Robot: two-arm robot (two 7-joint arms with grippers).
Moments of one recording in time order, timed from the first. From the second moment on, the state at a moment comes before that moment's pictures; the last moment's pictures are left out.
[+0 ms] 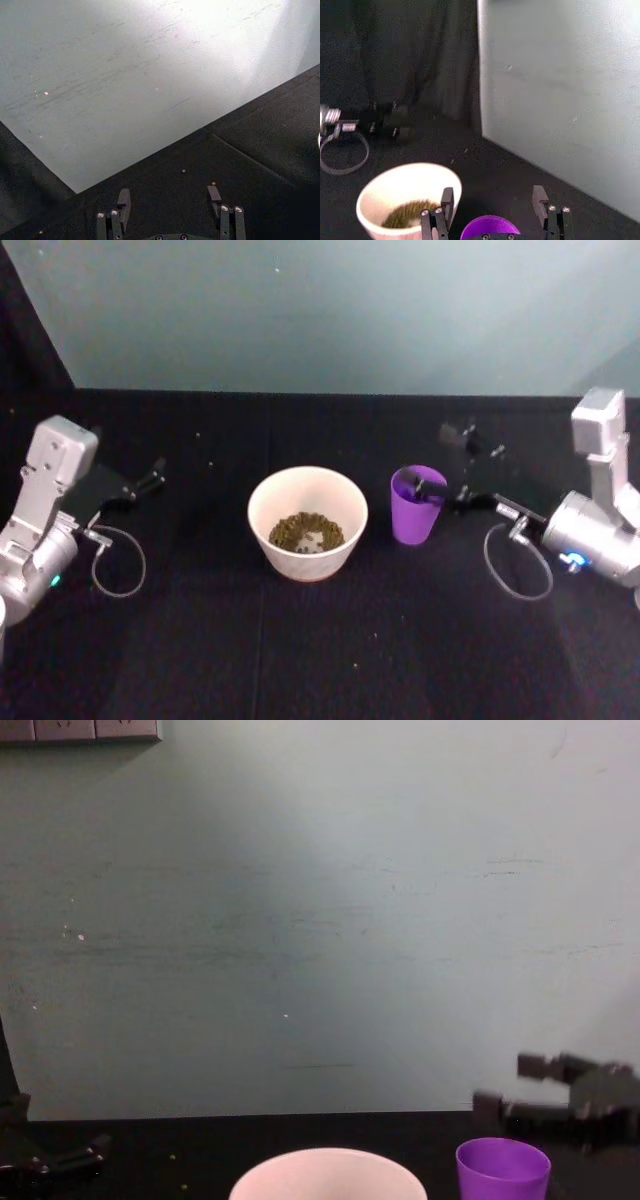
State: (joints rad) left arm -0.20 0.60 0.45 -1.41 -0.25 -0.12 0.03; right arm 0.35 0.48 -0.38 -1.25 0.45 -0.19 0.68
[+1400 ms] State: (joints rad) left arm -0.20 0.60 0.45 -1.41 -0.25 -0.12 0.03; right arm 0.16 0.38 -0.17 -1.47 0.32 -0.08 0.12
